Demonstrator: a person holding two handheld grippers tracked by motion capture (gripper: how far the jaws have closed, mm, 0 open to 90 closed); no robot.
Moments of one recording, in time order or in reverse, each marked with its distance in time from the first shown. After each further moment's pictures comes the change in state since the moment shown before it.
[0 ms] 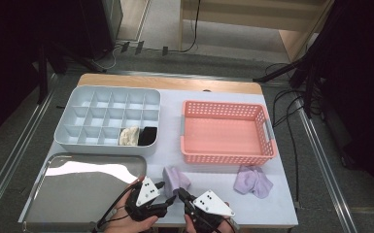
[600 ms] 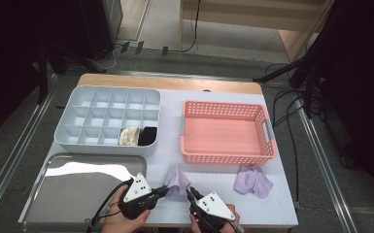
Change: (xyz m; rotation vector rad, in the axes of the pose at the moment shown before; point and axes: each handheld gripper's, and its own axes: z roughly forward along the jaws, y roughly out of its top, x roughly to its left) left arm 0.016 0.002 -0.013 -0.053 -0.080 -0.040; right arm -0.014 -0.015 0.002 0.054 -0.160 -0.054
